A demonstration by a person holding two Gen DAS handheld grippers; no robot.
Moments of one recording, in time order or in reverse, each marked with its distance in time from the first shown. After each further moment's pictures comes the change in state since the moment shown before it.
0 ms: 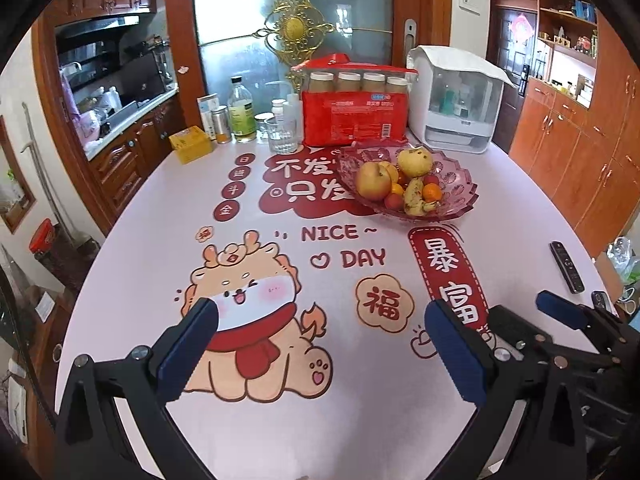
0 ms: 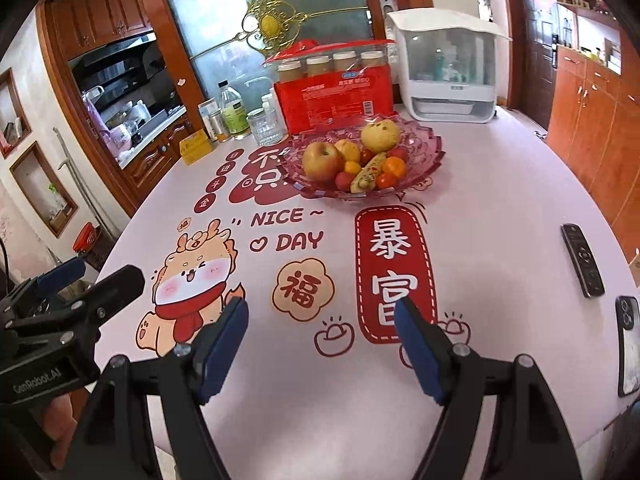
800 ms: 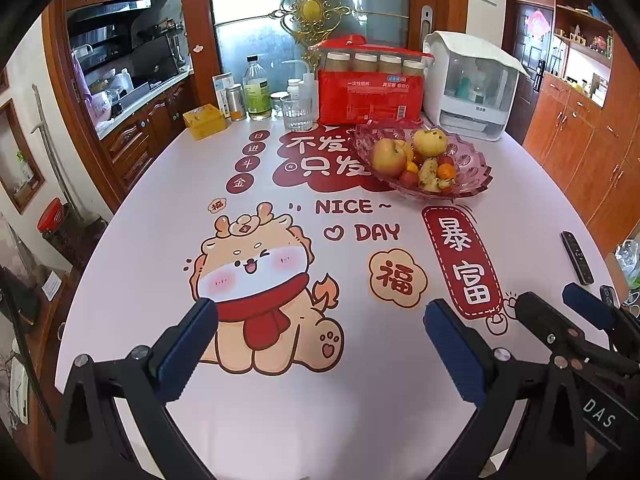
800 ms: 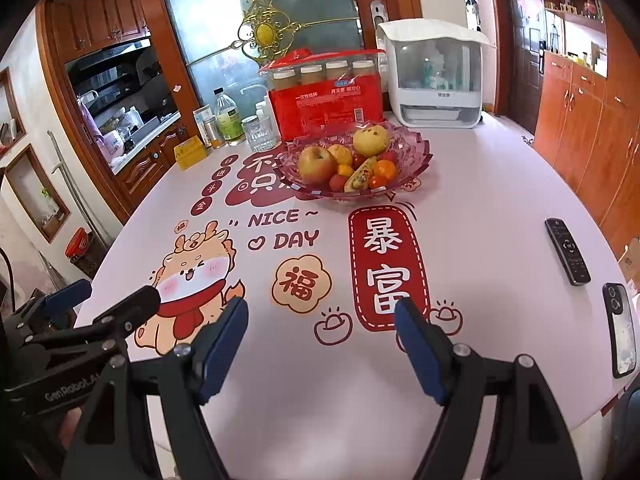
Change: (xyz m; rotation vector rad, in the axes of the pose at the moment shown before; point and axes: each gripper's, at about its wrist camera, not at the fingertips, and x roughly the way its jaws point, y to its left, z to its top) left arm 0.004 0.005 -0.019 -0.034 0.060 0.033; right arm -0.016 0.011 -0.014 0.000 -0.035 -0.046
